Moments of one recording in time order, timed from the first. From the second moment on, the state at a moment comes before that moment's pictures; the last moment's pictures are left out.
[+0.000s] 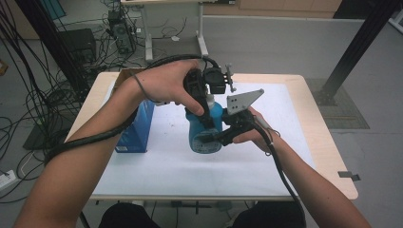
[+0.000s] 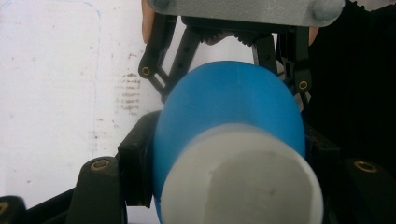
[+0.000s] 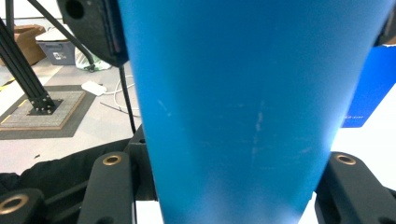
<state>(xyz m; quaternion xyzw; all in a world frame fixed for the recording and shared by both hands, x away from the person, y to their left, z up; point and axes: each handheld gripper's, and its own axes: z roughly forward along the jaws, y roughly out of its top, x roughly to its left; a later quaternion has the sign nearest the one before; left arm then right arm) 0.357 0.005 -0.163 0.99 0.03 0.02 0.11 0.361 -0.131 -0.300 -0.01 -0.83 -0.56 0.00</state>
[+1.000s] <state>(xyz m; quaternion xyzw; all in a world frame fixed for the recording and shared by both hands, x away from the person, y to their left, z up) 0.358 0.006 -0.163 0.99 0.04 0.01 0.11 0.362 -0.130 -0.300 -0.01 -0.83 -0.56 0.01</state>
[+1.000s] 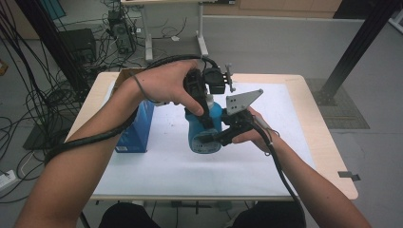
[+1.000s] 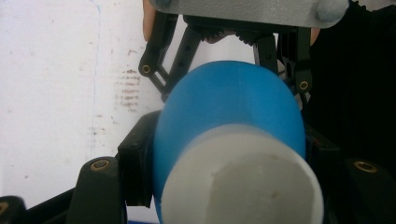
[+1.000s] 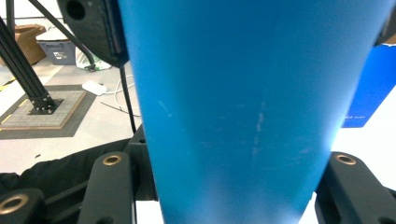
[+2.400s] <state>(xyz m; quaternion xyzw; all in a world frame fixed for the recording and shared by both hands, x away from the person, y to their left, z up) 0.363 0.018 -0.157 0.99 0.08 0.03 0.11 0.364 -0.130 -0.301 -0.05 -0.82 -0.58 -0.02</state>
